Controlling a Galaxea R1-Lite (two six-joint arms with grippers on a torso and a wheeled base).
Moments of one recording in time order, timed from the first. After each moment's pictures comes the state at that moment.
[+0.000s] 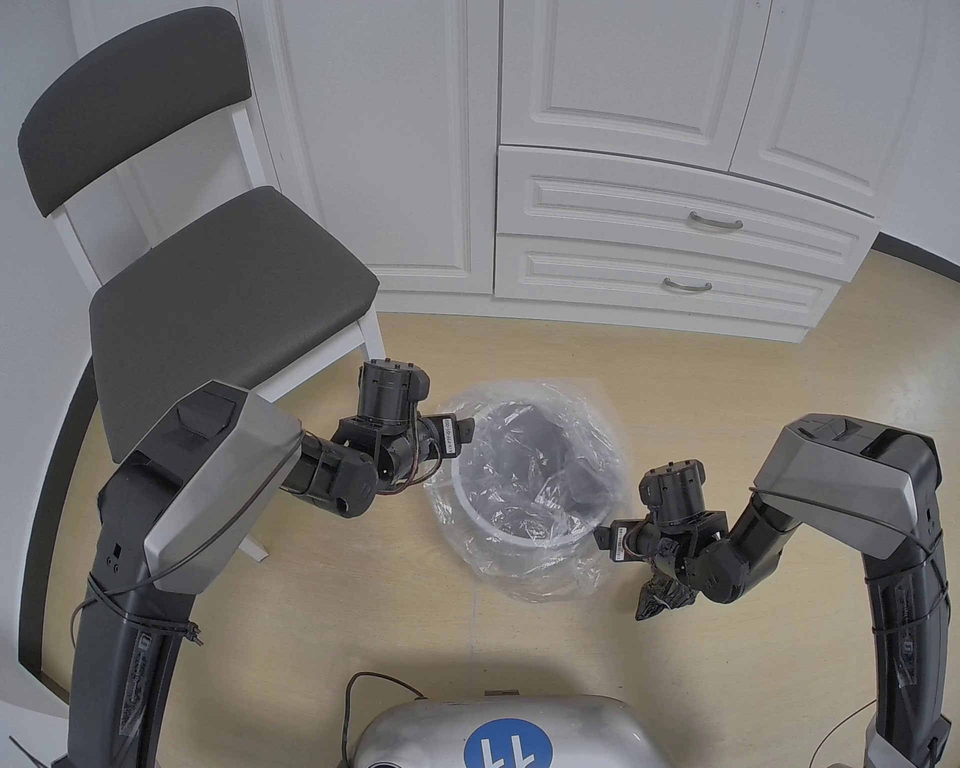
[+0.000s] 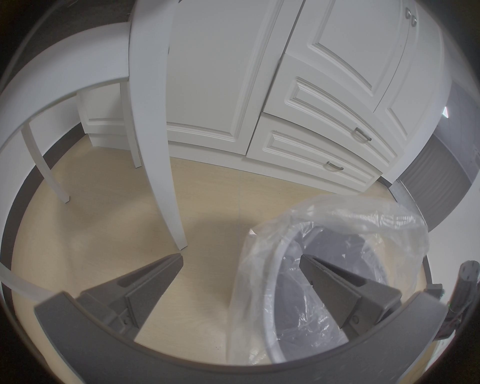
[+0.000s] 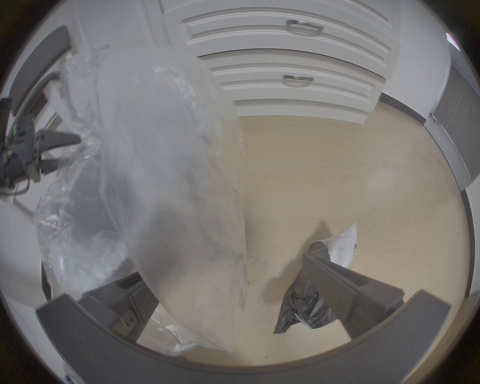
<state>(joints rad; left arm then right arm) -0.44 2.54 -1.66 -0.48 0.12 -0.29 0.40 2.45 -1.03 -0.80 -0.28 0.28</state>
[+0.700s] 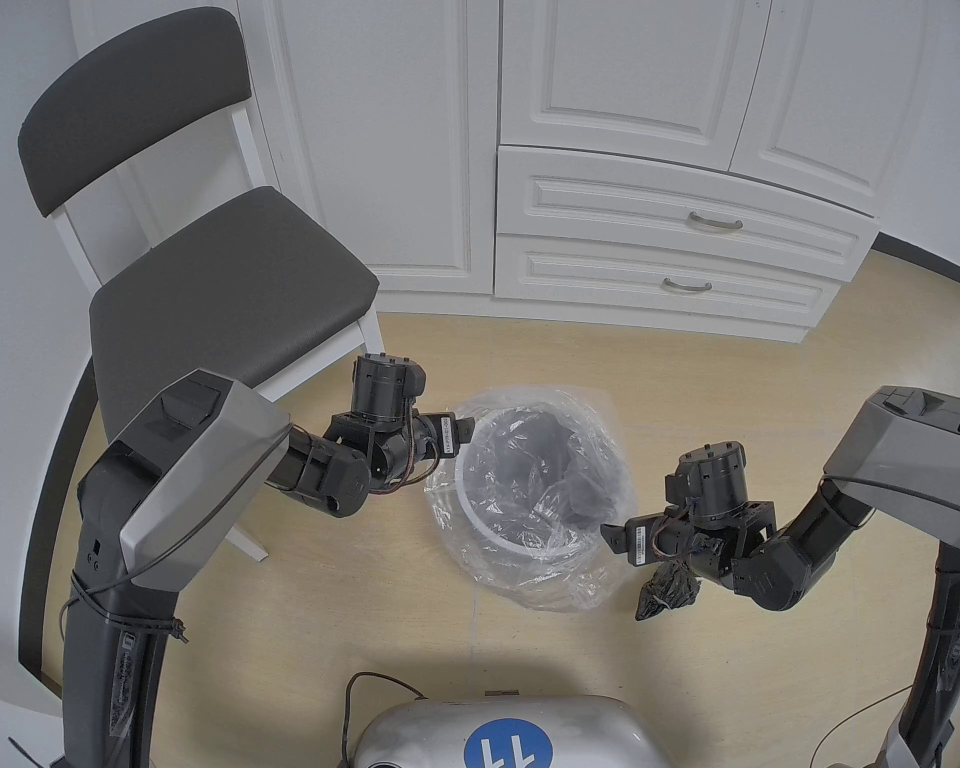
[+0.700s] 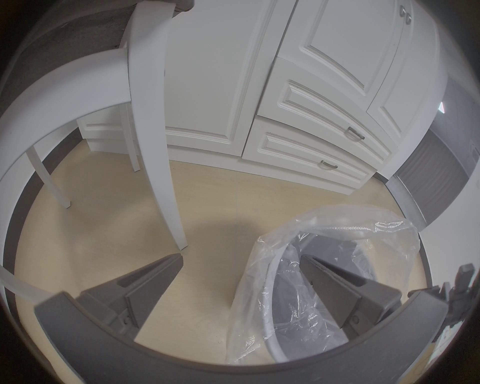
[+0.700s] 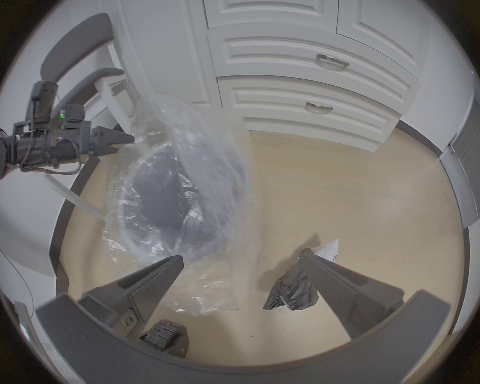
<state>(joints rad) -0.44 2.47 -1.58 -0.49 0.11 -0.27 0.45 2.17 -0.79 -0.81 -0.24 0.17</state>
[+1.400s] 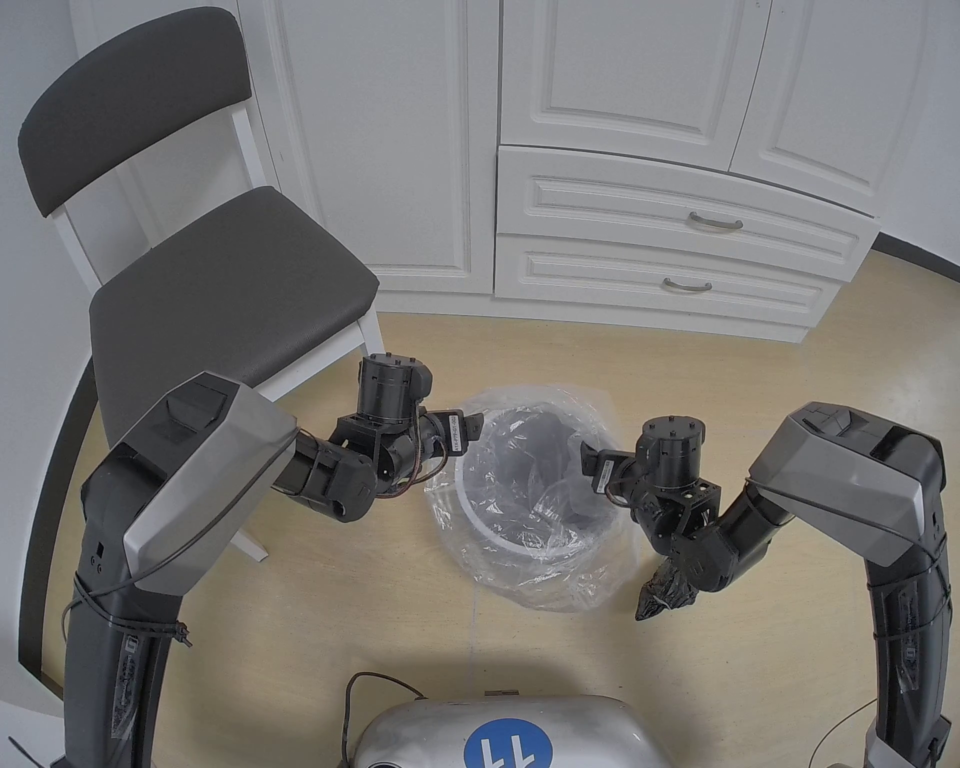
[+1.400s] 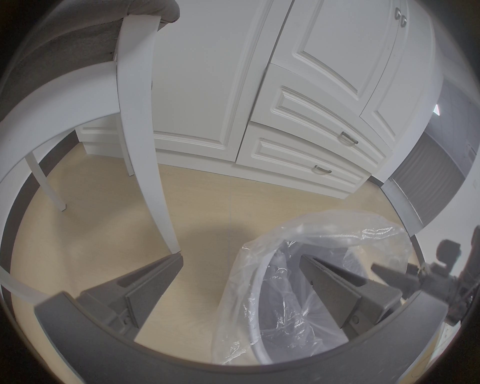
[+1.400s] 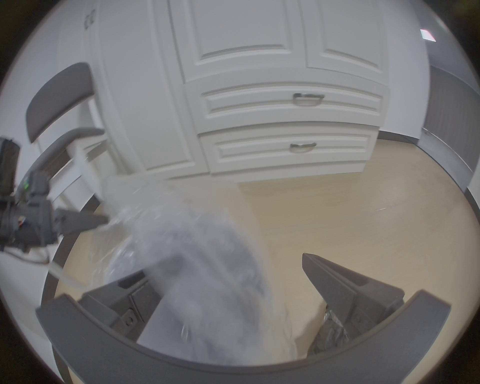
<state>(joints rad) -0.46 2.48 -1.58 -0.54 0.11 -0.27 0.46 2.41 -1.10 -1.08 -0.43 0.27</state>
